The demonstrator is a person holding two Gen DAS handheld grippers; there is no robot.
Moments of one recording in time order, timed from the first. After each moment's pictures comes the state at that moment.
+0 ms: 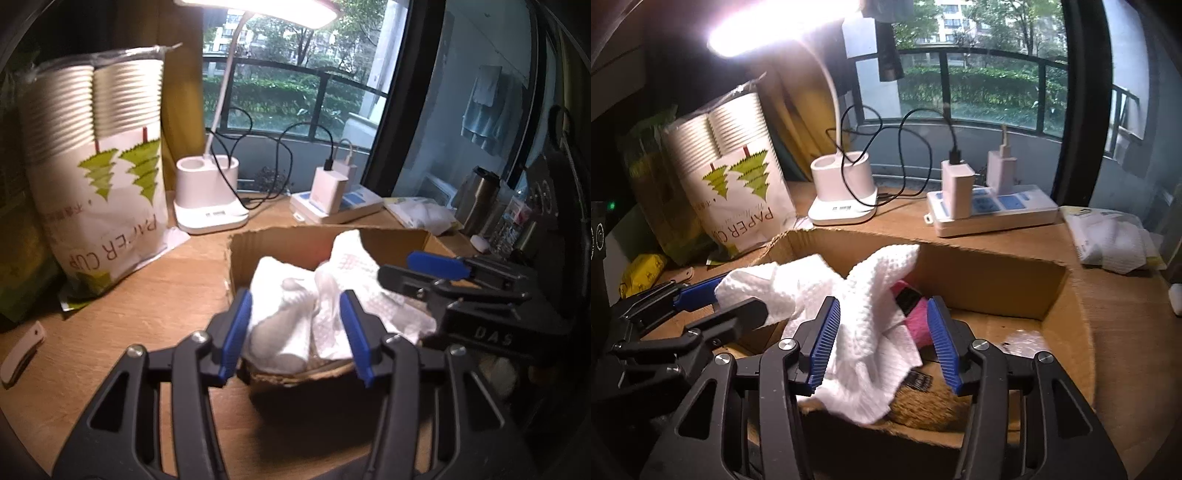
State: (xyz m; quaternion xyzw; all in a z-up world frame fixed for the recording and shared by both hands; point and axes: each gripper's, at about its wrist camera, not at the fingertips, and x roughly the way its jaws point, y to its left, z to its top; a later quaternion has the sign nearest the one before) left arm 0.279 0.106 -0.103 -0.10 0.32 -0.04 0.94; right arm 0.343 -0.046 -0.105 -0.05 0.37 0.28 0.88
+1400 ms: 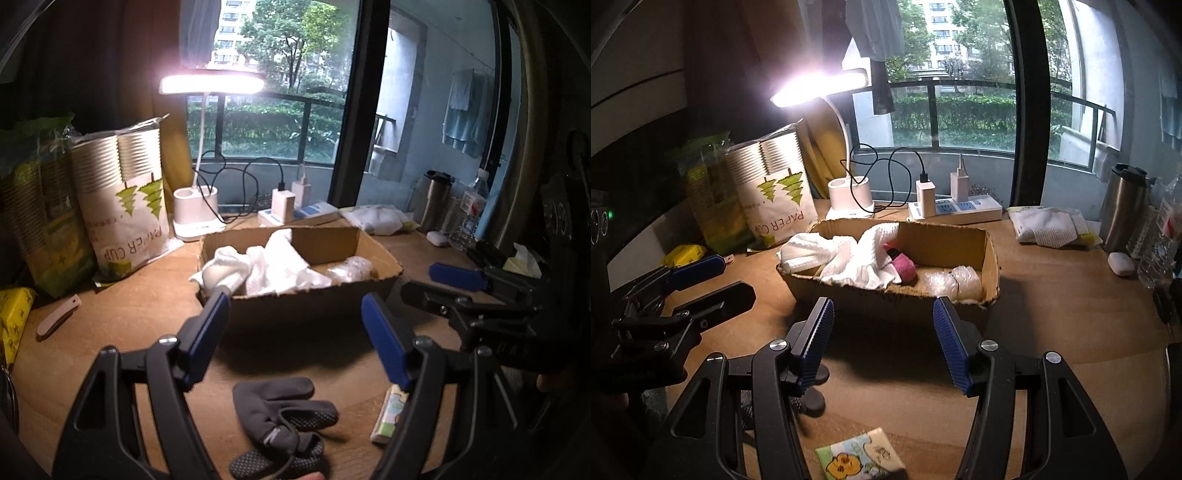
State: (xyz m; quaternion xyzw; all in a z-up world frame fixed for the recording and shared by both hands) left arm 0.165 0.044 -0.055 -0.07 0.27 -0.04 0.96; right arm 0.218 -0.125 -0.060 -0.04 0.32 0.27 0.91
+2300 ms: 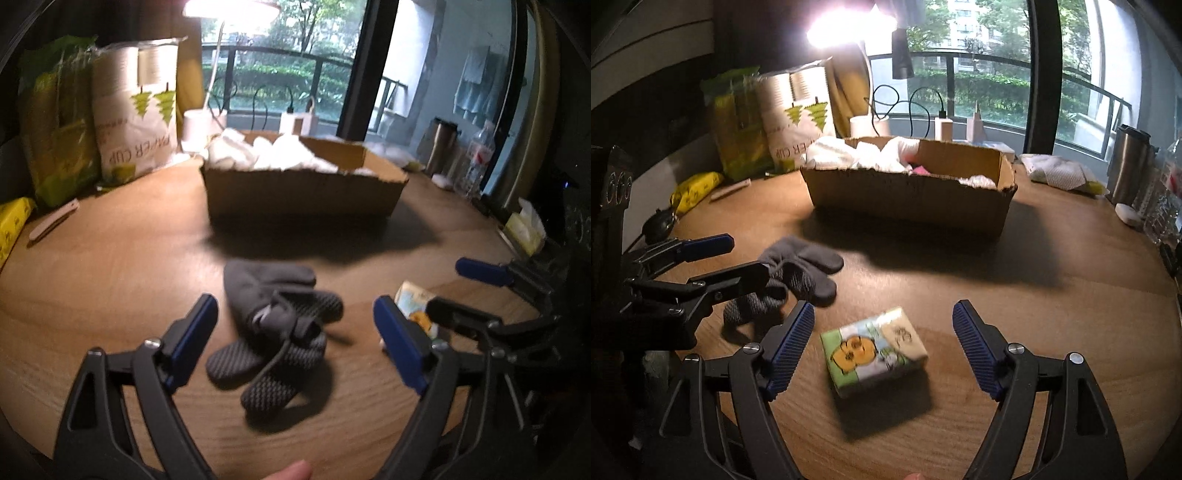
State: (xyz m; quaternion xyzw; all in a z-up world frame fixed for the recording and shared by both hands) left arm 0.116 0.035 -0.132 -0.09 0.35 -0.03 0.93; right arm 0.152 -0.138 -0.124 -0.08 0.36 0.29 0.88
